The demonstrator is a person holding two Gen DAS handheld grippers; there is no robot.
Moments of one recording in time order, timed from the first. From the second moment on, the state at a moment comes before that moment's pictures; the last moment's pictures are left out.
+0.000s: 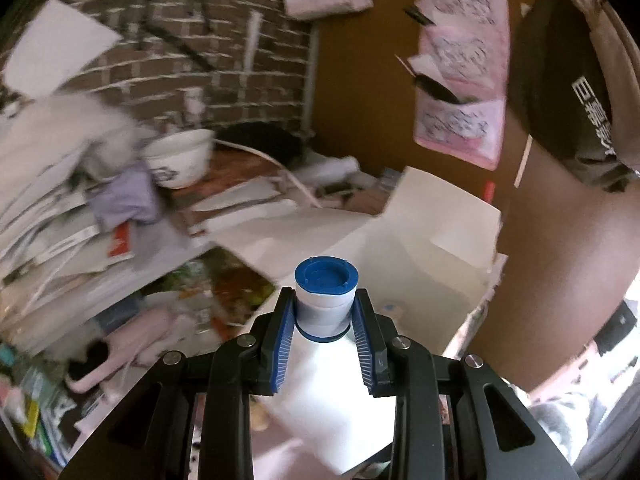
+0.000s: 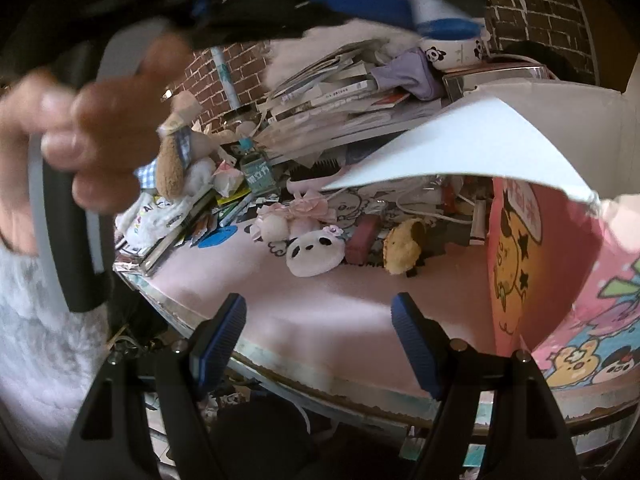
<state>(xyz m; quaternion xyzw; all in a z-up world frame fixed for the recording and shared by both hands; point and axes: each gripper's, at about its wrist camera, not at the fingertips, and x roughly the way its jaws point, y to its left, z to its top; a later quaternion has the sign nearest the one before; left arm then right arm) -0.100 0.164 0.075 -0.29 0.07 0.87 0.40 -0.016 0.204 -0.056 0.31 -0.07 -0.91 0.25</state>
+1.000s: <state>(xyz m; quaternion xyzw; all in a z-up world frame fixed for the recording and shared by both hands) -0.132 0.260 0.037 -0.39 0.26 0.82 0.33 -0.012 0.211 -0.056 0.31 -0.08 -0.91 0.25</state>
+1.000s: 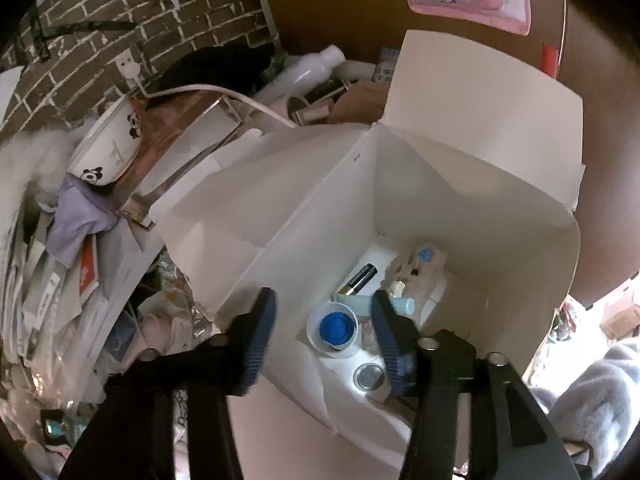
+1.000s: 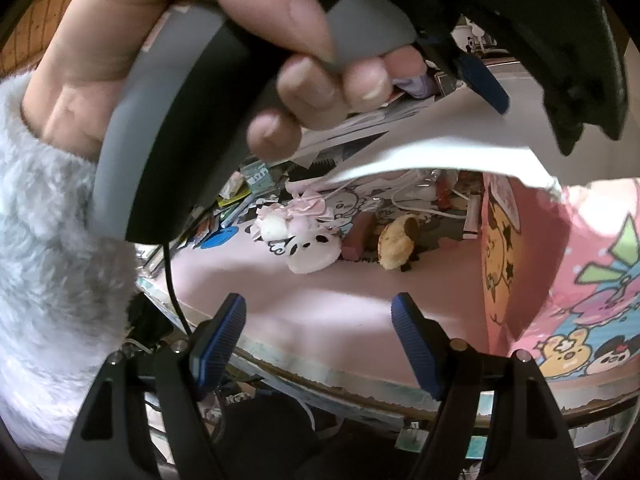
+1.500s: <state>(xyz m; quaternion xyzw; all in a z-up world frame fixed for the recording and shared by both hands) -0.109 0.208 0.088 -0.30 0.20 0.87 0.34 -0.012 0.203 -0.059 0.31 -0.06 -0.92 0.25</state>
